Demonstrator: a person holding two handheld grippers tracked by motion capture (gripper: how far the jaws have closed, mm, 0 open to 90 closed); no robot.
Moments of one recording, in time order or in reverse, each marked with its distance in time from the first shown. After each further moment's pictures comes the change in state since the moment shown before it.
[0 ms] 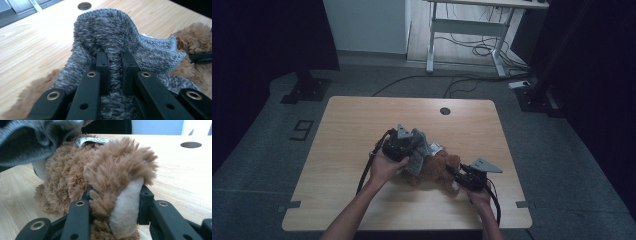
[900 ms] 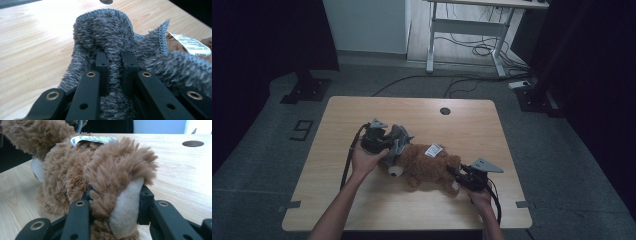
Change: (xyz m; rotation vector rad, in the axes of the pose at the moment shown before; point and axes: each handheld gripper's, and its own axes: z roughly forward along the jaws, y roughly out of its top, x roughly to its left) left arm 0.068 -0.028 -0.008 -0.002 -0.023 -0.168; right arm -0.002 0.000 -0.002 0.005 0.014 0.006
